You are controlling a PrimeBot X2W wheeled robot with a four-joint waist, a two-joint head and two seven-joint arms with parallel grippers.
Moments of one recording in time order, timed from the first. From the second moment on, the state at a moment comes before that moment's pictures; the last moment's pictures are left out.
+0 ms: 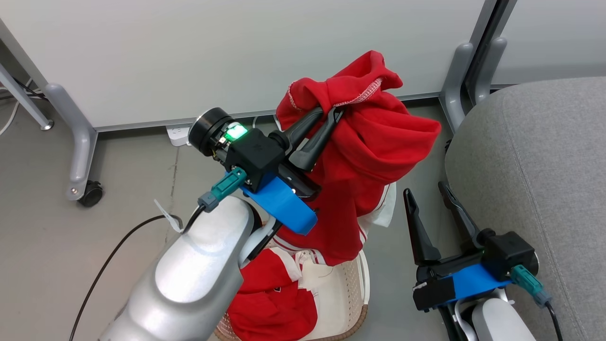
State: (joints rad) left arm -0.78 0.09 -0.67 0.35 -0.32 -0.13 -0.25; right arm -0.21 -0.05 0.16 0.24 0.13 0.13 -0.26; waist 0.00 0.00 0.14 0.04
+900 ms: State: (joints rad) left arm -0.76 0.10 -0.69 0.31 -0.34 -0.10 -0.24; right arm -0.35 -0.08 0.39 0.30 0.08 0.13 -0.26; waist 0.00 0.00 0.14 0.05
